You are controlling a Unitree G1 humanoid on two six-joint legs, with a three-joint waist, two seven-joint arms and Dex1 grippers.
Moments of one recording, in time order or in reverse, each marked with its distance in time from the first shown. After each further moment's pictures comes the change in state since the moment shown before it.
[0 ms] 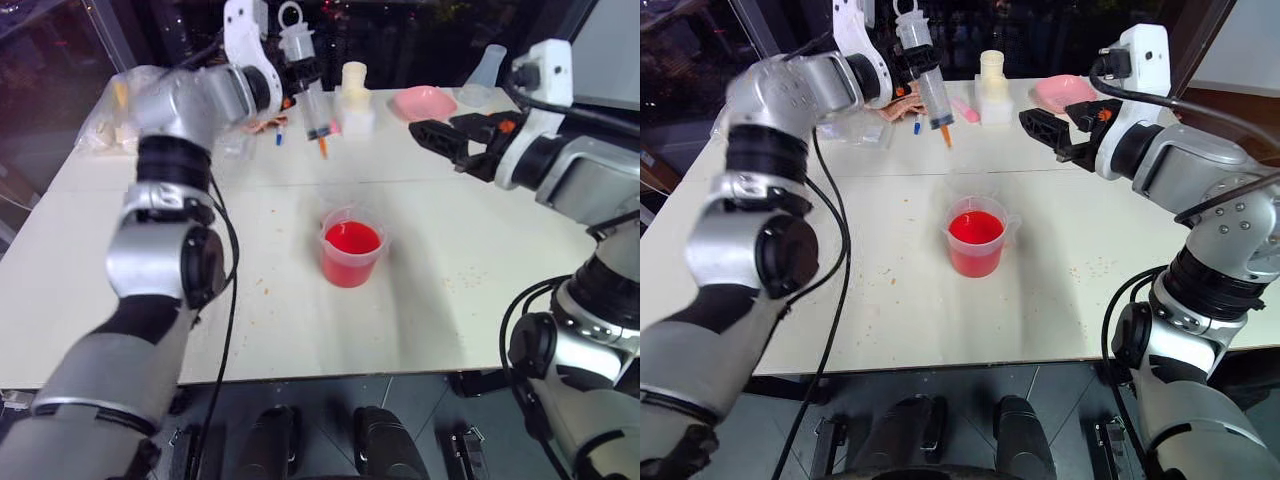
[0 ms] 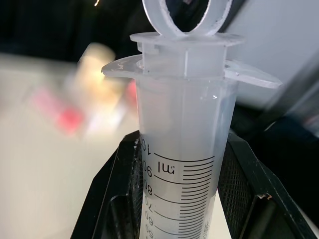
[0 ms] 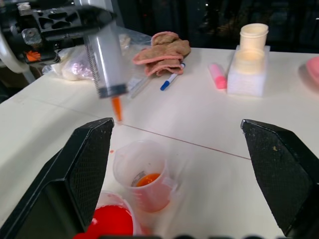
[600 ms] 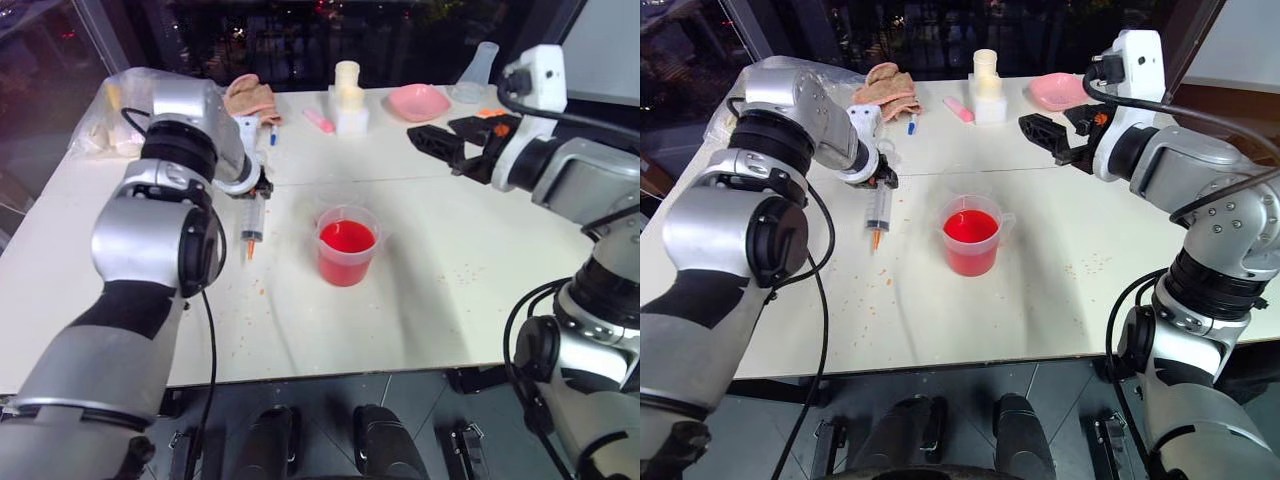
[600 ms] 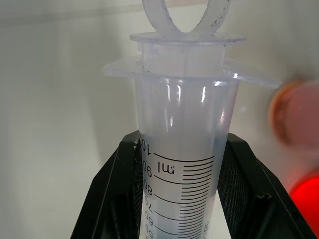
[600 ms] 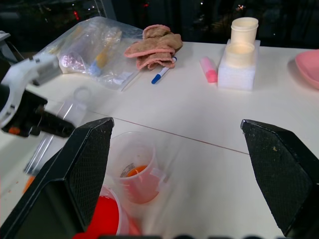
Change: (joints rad) left arm 0.001 -0.022 -0.142 0.233 0.267 0.404 0.219; right arm 0.015 -0.035 0.056 0.021 -0.004 -0.051 0.008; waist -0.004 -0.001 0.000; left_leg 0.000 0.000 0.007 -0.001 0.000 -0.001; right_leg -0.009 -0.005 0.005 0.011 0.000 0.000
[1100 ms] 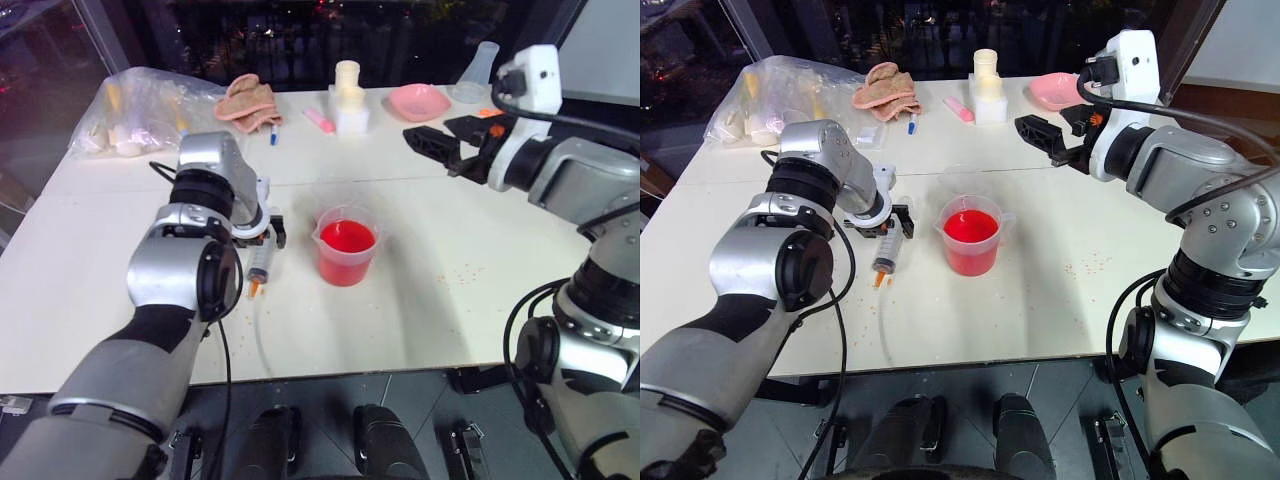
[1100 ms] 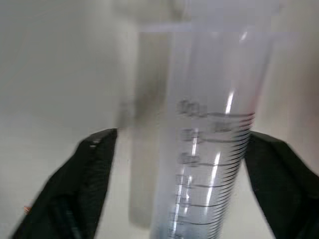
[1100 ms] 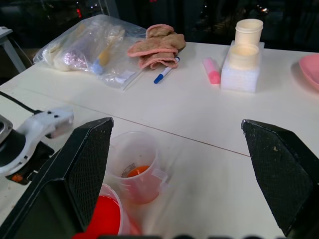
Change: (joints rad) left arm 0.155 -0.084 0.135 -0.142 0.005 0.162 0.150; right arm 0.003 -0.002 0.016 0.001 0.001 -0.013 0.006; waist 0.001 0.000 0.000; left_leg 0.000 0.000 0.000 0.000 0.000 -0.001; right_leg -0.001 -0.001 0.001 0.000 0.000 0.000
